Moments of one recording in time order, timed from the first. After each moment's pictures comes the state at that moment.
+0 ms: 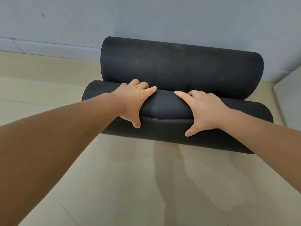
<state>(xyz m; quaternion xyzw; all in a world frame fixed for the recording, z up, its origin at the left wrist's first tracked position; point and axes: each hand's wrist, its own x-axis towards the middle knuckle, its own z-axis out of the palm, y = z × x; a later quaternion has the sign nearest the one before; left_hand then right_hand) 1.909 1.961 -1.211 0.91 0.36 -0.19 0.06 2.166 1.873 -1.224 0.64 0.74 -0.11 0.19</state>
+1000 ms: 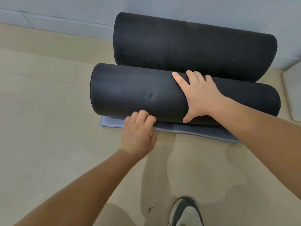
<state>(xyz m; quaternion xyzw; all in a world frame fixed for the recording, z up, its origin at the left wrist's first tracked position) 1.871 1.778 -1.315 0.83 0.53 0.14 0.12 2.107 1.846 -1.219 0.64 0.73 -0.04 0.22</state>
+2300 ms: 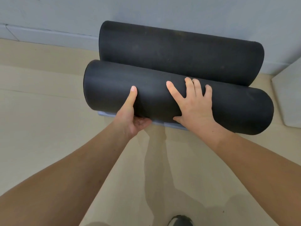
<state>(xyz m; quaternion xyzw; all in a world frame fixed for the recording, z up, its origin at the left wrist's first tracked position) 1.913 1.876 -1.270 0.03 0.55 0.34 0.76 2.109 1.835 -1.250 0.71 0.68 0.11 0.12</state>
